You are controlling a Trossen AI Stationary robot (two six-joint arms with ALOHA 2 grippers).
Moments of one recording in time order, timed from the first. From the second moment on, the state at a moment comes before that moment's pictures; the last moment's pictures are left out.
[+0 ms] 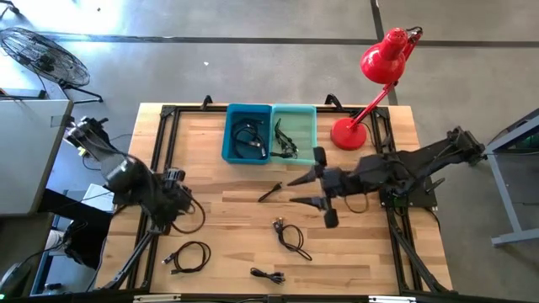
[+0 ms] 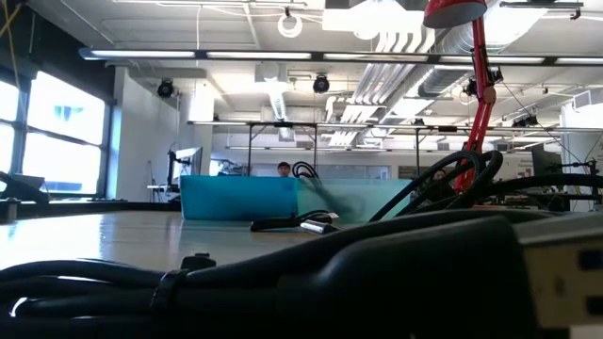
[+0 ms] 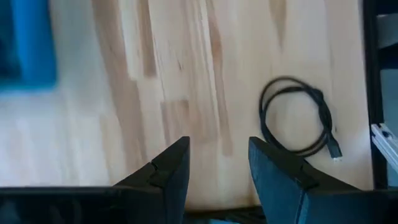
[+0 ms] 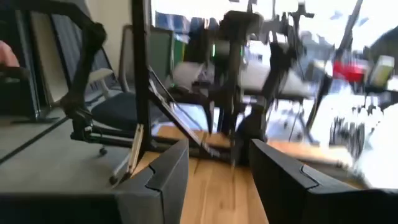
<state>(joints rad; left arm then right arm) -0.70 1.12 1.26 -1.39 -0.20 -0.57 0.37 1.29 1.29 -0.08 0.23 -0.04</state>
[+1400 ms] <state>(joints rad) -0.84 1.61 1.06 -1.06 0.11 -0.95 0.66 1.10 1.29 -0.38 0.23 -0.07</state>
